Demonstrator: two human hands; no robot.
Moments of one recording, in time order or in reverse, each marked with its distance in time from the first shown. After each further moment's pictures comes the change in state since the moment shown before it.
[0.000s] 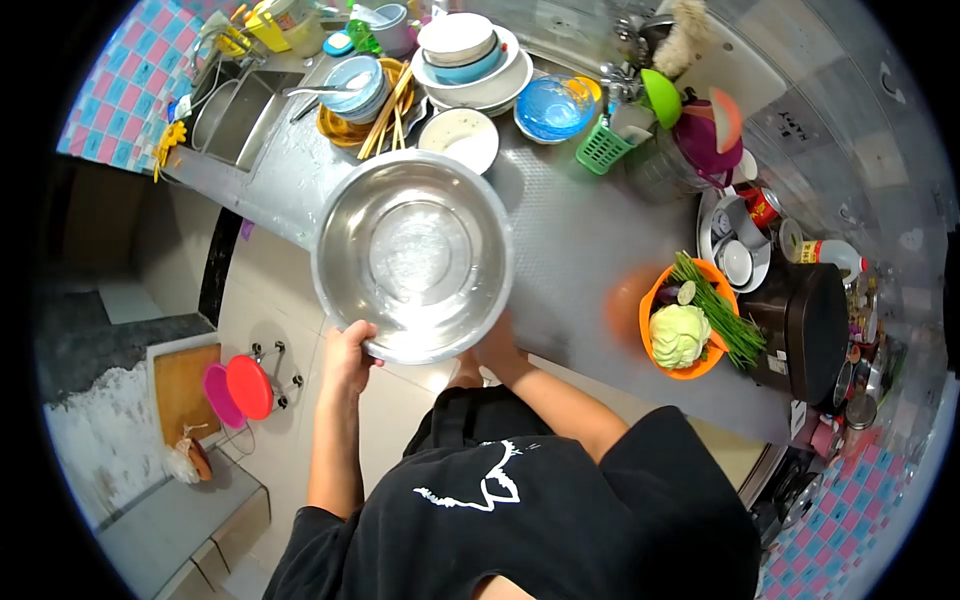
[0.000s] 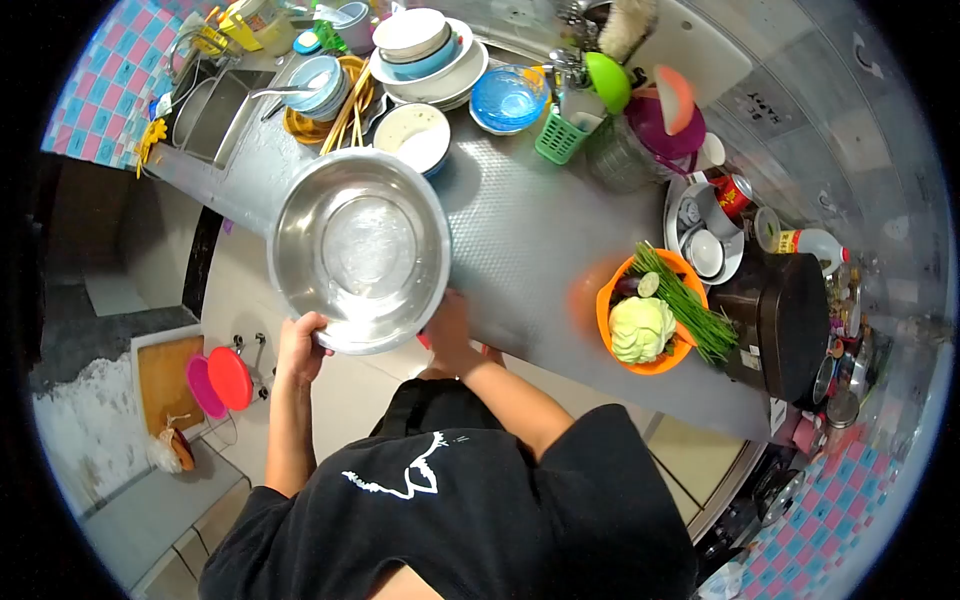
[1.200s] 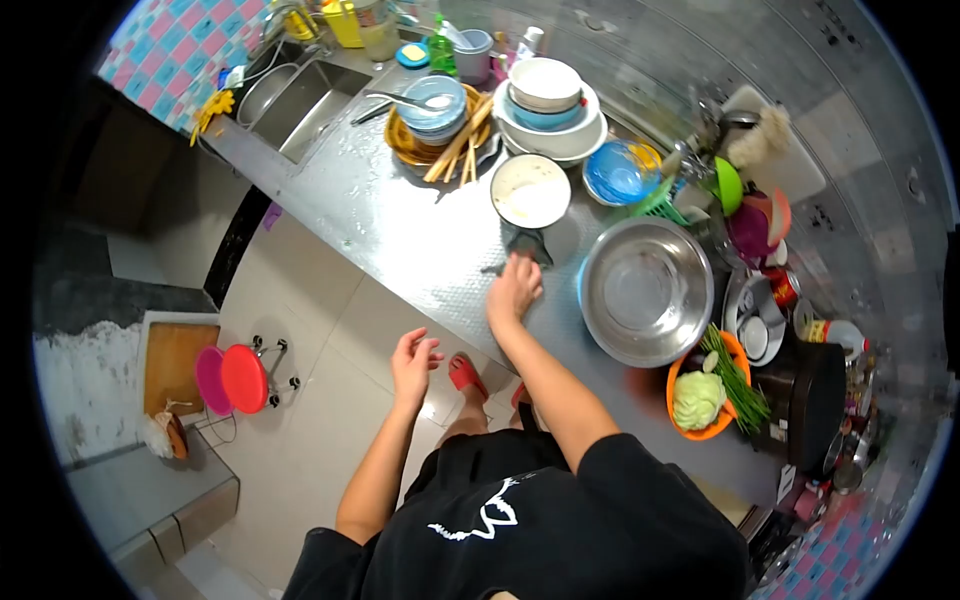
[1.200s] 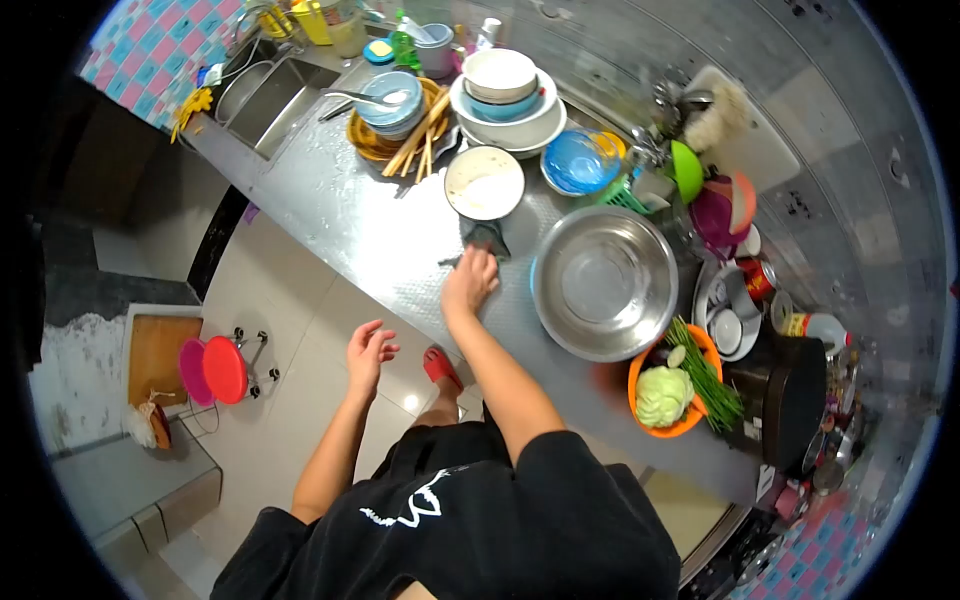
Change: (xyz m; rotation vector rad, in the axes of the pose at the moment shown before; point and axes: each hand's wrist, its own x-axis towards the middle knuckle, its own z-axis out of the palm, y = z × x) left_hand 0.062 -0.087 -0.017 -0.001 0.029 0.207; right_hand 0.130 -0.049 0.048 -0.698 0.315 0.103
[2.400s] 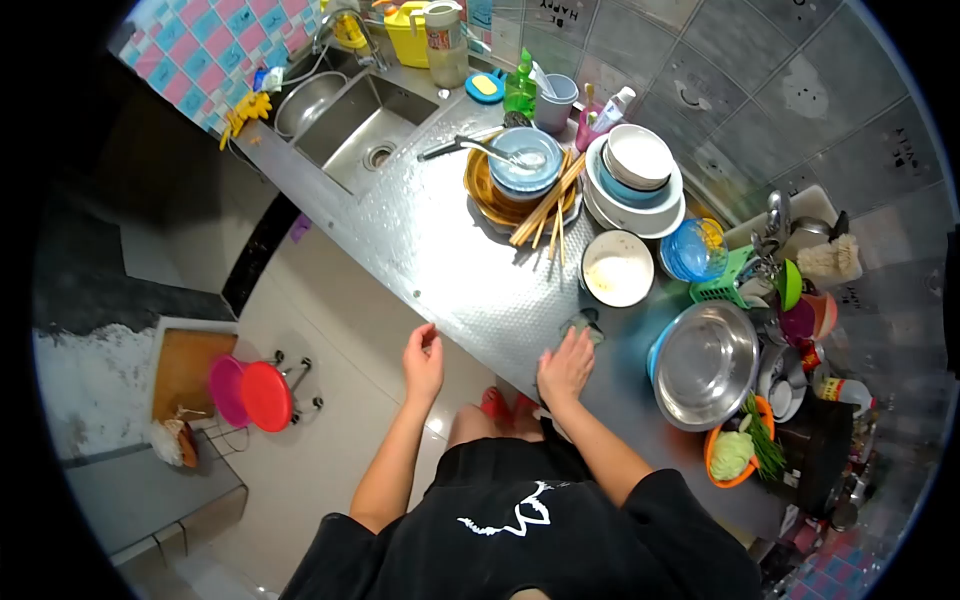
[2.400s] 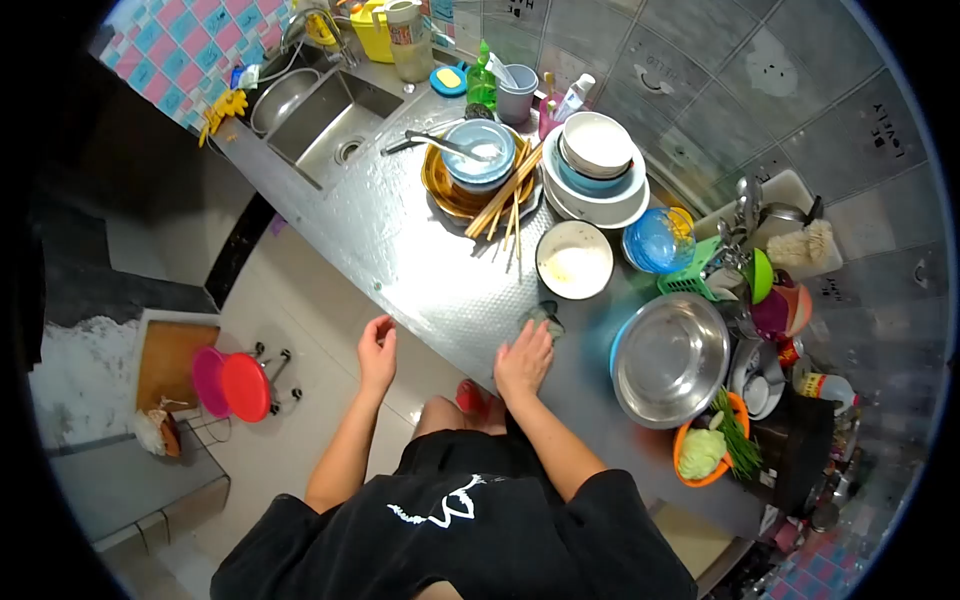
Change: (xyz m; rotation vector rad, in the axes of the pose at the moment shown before) left_hand 0.124 0.053 -0.083 0.301 0.173 0.381; right_hand -0.030 -0.035 -0.010 -0.224 -0.100 -0.170
